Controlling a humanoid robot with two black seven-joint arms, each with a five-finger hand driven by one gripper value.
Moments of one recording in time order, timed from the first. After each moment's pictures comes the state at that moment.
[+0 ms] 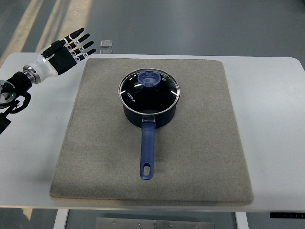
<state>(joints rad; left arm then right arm) -0.84 0.44 -0.76 -0.58 -0.30 -0.54 0.19 0.06 0.00 -0.05 0.21 0.00 -0.10 0.04</state>
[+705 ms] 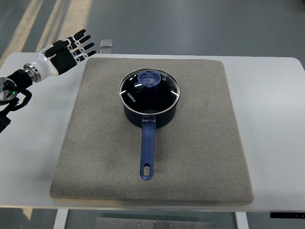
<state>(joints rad) -0.86 0.44 -0.77 -0.58 -0.14 -0.53 0.19 0.06 0.00 -0.05 0.21 0.00 -0.10 0.04</state>
